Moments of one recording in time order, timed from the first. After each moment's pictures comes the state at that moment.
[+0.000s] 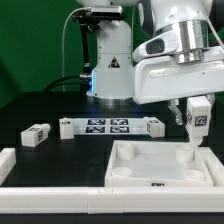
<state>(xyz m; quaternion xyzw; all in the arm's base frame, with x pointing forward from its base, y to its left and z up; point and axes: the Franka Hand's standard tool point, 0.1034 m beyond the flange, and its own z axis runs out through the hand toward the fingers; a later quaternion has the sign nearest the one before) 0.525 0.128 0.085 -0.98 -0.06 -0.15 0.06</state>
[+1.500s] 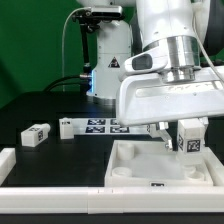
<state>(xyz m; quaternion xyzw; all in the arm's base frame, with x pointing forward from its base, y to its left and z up) 0.600 0.095 0.066 -0.97 -0.09 -0.23 0.04</state>
